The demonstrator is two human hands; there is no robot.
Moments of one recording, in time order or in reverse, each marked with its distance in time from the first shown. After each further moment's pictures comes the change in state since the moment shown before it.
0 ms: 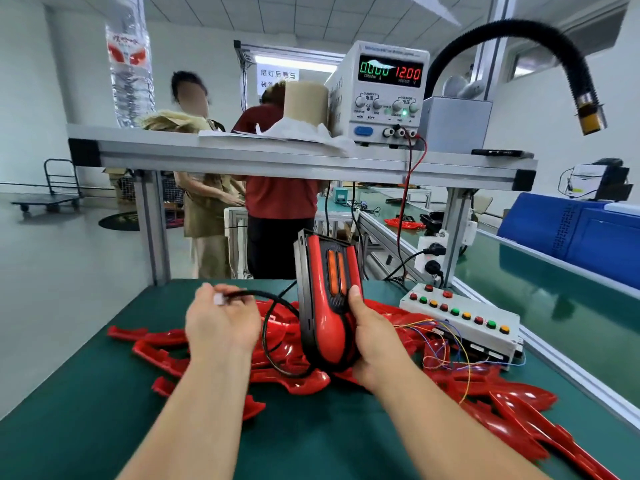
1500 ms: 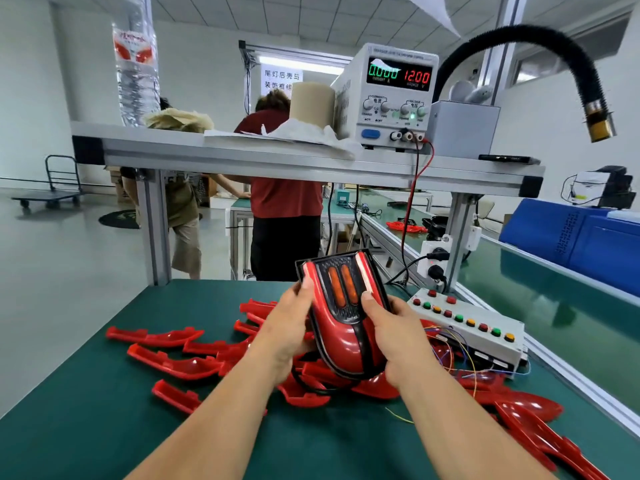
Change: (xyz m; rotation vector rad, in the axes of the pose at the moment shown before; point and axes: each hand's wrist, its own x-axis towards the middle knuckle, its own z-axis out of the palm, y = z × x) left_hand -0.006 -0.050 -0.016 1.236 -0.497 -0.141; right_hand 0.000 -0.023 -0.016 -0.360 0.213 -0.246
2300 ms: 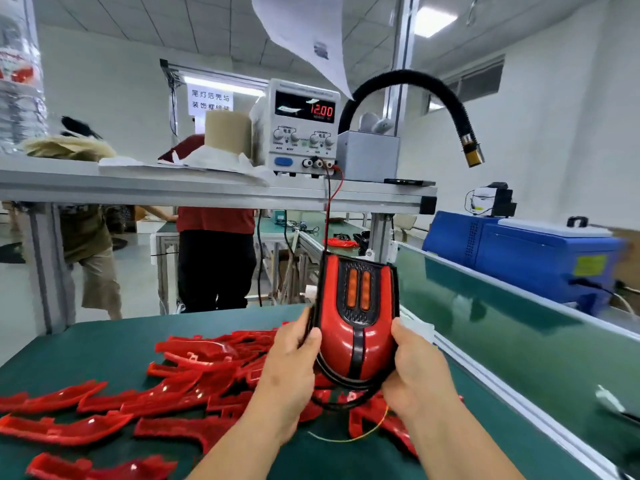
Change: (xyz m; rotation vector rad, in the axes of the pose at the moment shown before) left_hand -0.019 -0.019 0.100 -0.007 -0.150 0.192; right_hand -0.026 -0.036 -0.087 0.487 0.270 0.093
